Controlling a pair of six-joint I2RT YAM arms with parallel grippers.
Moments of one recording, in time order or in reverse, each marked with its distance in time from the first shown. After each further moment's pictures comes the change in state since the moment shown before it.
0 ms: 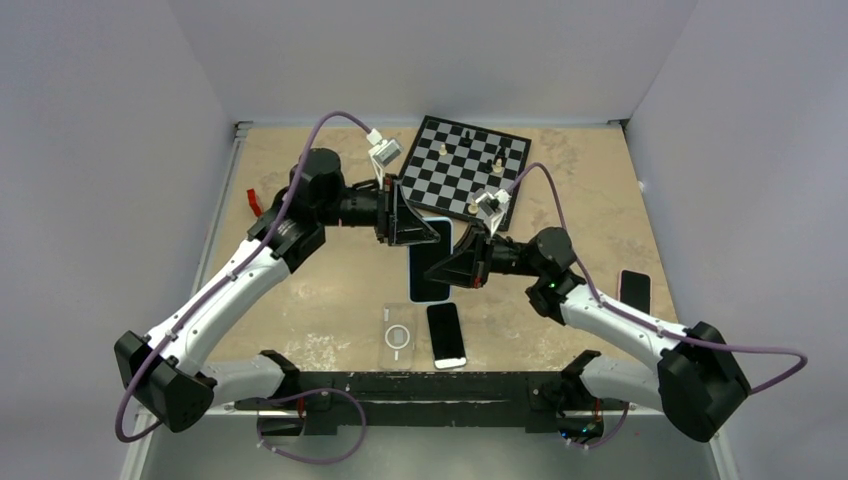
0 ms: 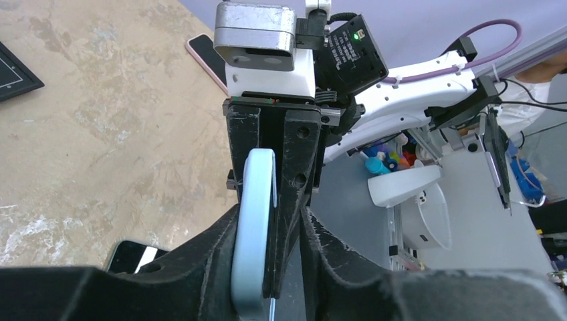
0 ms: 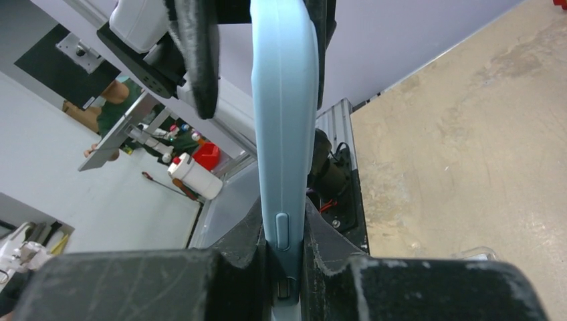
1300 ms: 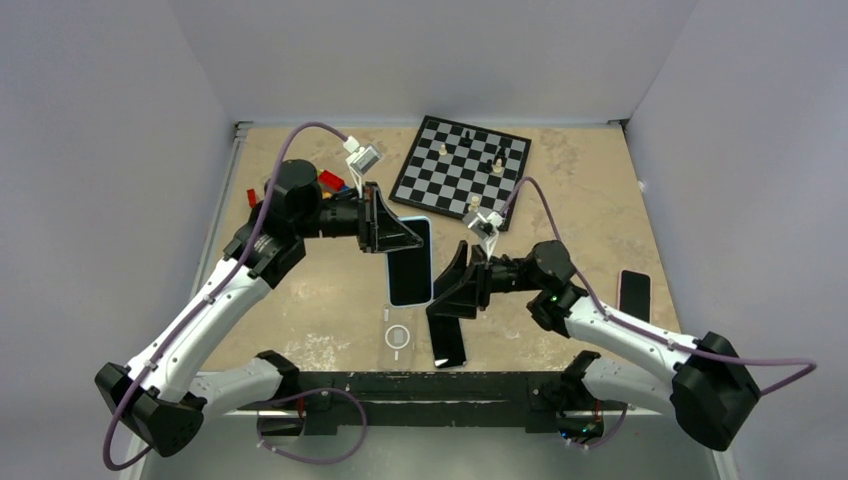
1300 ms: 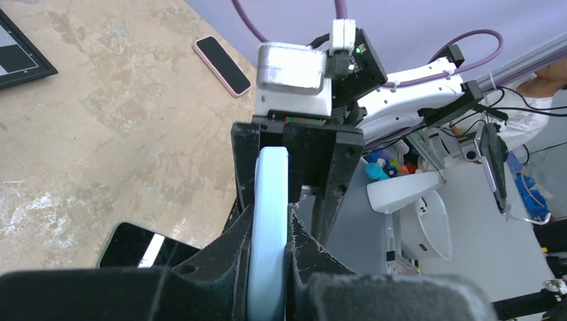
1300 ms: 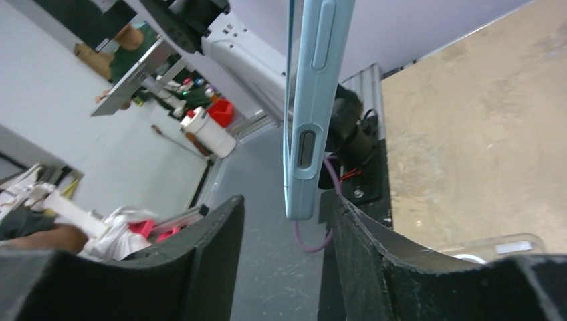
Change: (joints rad) left arm 0.041 -0.129 -0.052 -0.071 -0.025 0.011; right arm 0.079 -0.086 -0.047 -0.068 -0.040 -0.088
